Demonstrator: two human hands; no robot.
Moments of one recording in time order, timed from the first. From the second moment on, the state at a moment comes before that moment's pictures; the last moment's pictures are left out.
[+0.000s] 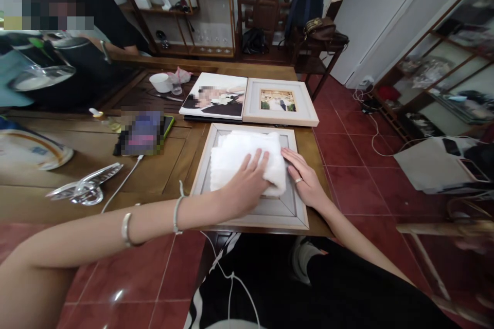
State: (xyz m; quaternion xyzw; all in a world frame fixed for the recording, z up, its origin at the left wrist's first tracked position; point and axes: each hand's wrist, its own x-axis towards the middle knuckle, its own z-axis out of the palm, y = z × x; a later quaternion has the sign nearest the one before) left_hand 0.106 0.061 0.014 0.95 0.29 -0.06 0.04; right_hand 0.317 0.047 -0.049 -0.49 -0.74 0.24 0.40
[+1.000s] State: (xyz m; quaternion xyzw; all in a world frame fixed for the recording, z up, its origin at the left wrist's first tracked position) left_hand 0.084 0.103 0.041 0.96 0.26 0.08 -0.02; right_hand 0.317 0.047 -0.047 -0.44 -0.77 0.24 0.40
